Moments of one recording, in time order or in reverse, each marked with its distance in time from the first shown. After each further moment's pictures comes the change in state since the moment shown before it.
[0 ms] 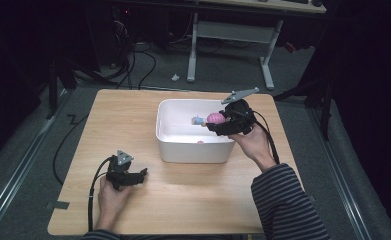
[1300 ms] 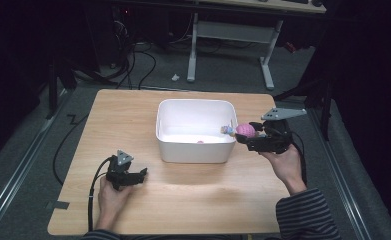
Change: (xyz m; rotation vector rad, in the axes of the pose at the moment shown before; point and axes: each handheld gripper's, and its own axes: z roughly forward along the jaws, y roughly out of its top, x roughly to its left) left arm 0.000 0.000 0.000 -0.002 -0.002 0.002; right arm -0.012 -0.066 -0.069 -0.104 -0.054 0.093
